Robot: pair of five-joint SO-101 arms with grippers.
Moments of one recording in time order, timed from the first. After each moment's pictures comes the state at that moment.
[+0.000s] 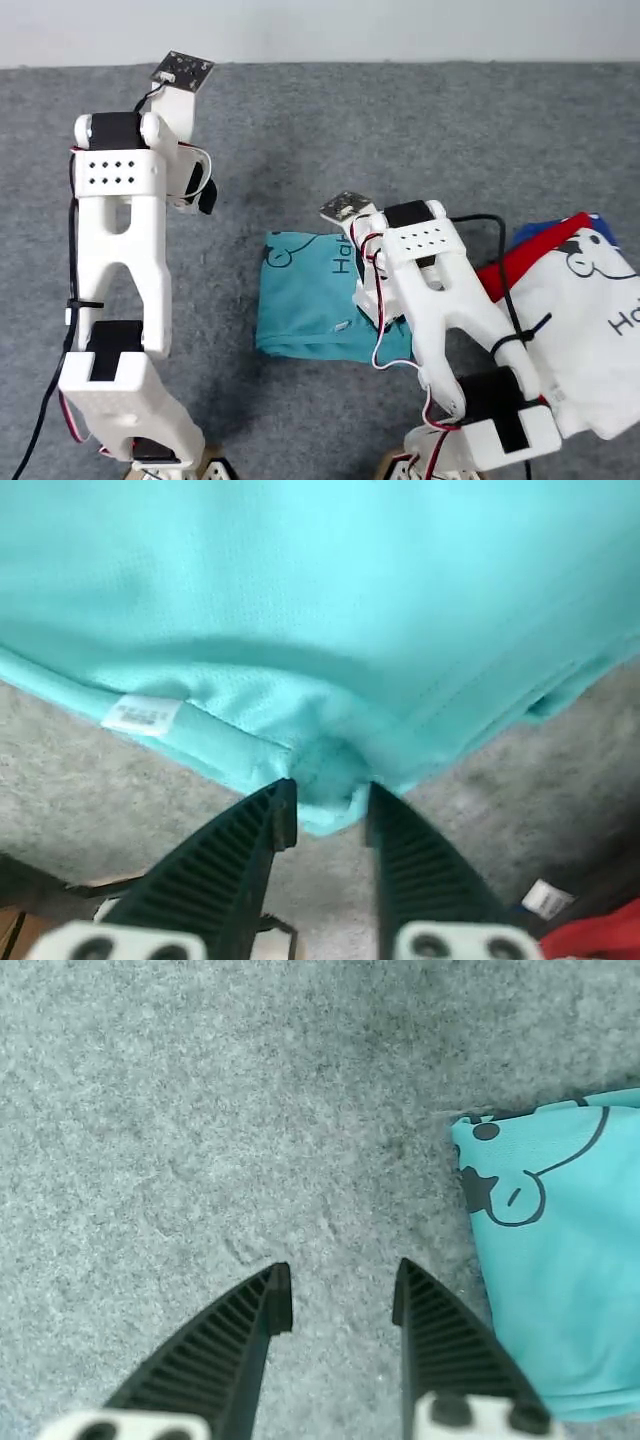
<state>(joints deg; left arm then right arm) -4.7 14.8 -24.9 99.4 -9.5 -18.2 -2.6 23.2 86.0 21.0</state>
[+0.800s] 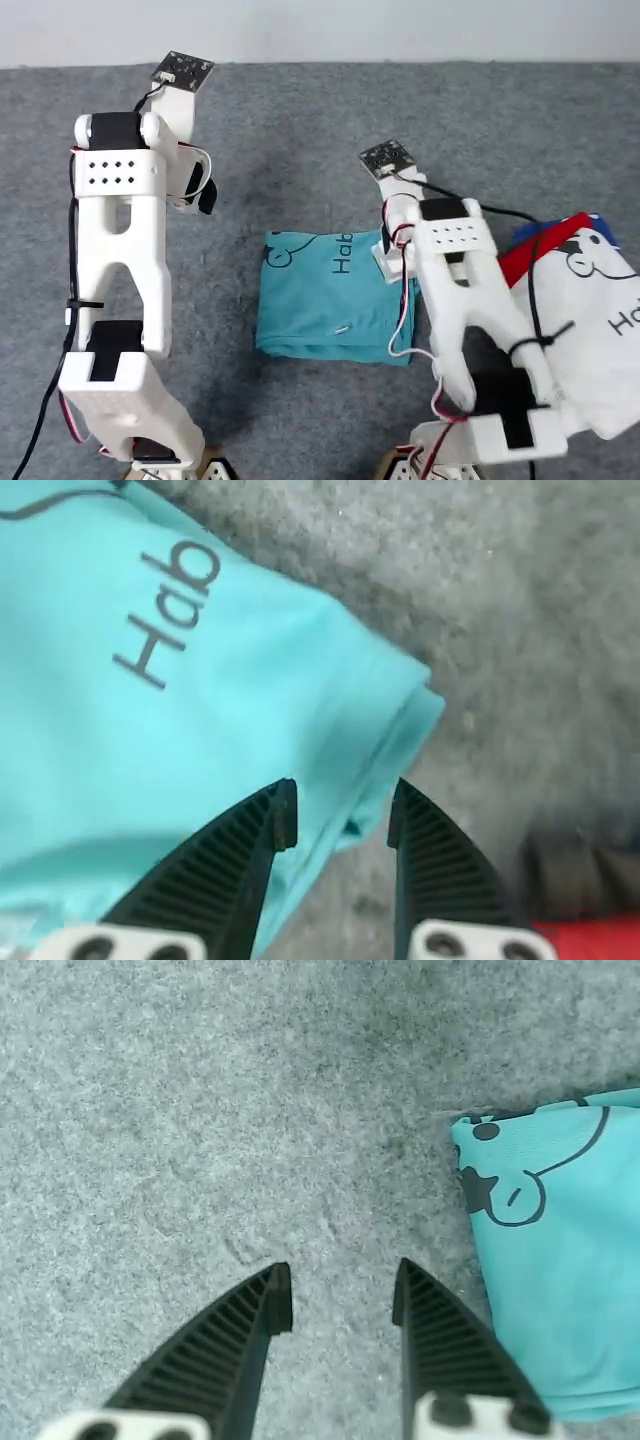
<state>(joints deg) -4.7 14.8 -24.9 99.4 -9.5 -10.2 -1.4 23.5 63.4 17.3</state>
